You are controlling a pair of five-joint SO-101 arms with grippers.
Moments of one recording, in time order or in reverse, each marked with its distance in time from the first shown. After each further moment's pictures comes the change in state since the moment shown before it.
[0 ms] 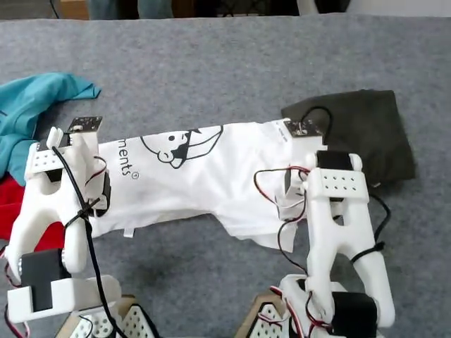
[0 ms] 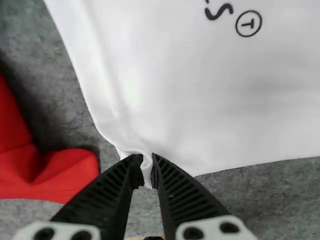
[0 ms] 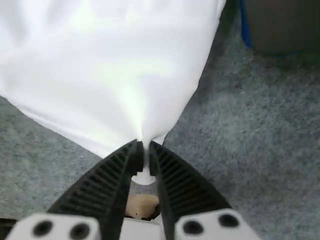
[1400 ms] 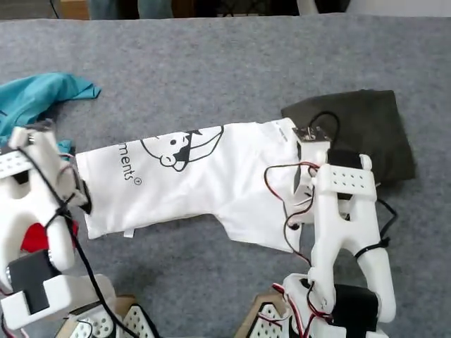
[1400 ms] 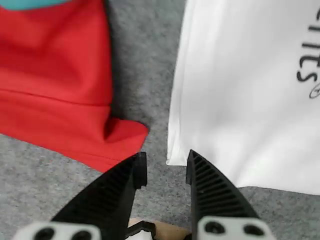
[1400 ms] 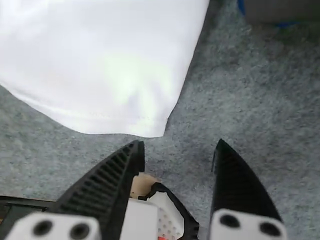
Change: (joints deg) left arm -13.3 0.0 -8.5 7.3 7.3; right arm 4.7 2.1 -2.3 5.5 3.4
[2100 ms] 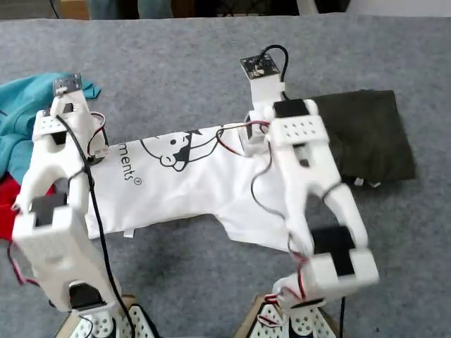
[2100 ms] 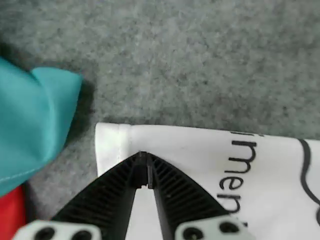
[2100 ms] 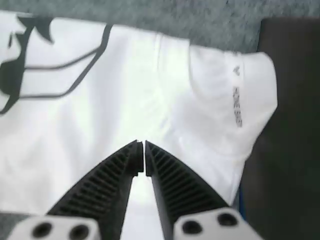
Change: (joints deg) left arm 13.4 31.1 -22.5 -21.3 8.8; right arm -17.0 27.5 -30.1 -21.3 -6.6
